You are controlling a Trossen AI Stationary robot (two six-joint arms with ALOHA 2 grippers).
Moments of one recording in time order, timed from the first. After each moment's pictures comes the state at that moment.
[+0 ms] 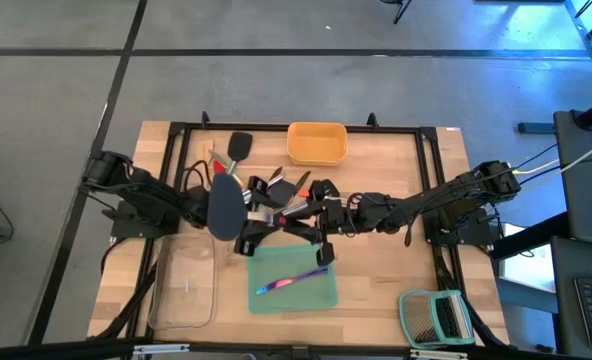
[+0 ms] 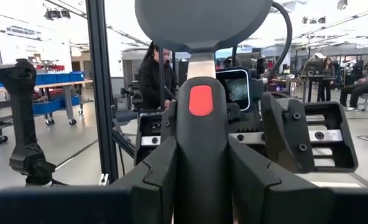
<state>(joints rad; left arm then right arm) -0.19 1.49 0.59 1.50 -0.02 0.10 0.27 1.60 1.01 0.79 0.13 0.02</state>
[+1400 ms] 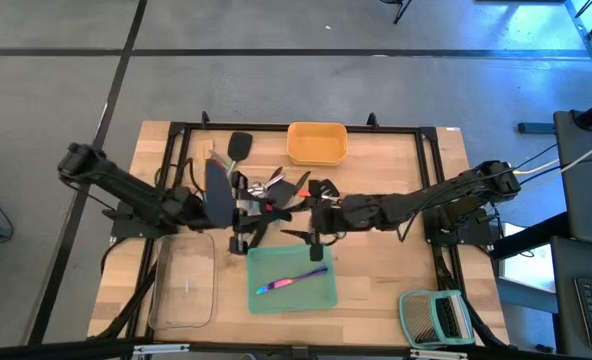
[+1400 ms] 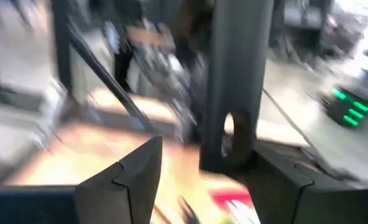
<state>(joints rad) -0.36 1.17 0.70 0.82 -0.48 0.14 0.26 1.60 1.15 0.26 0.28 -0.17</state>
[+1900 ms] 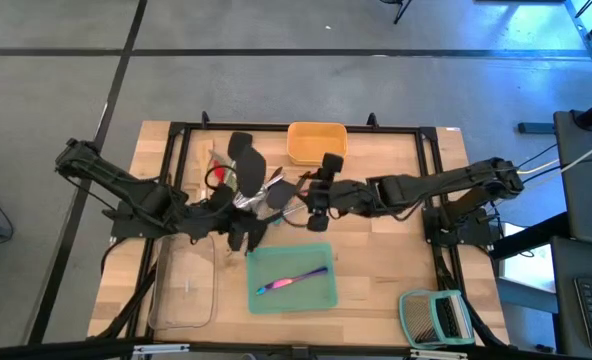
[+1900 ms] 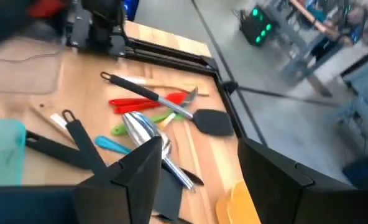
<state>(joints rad) -0.46 1.11 1.02 -0.53 -0.56 -1.15 0.19 1.56 1.37 -0.35 0.57 -0.14</state>
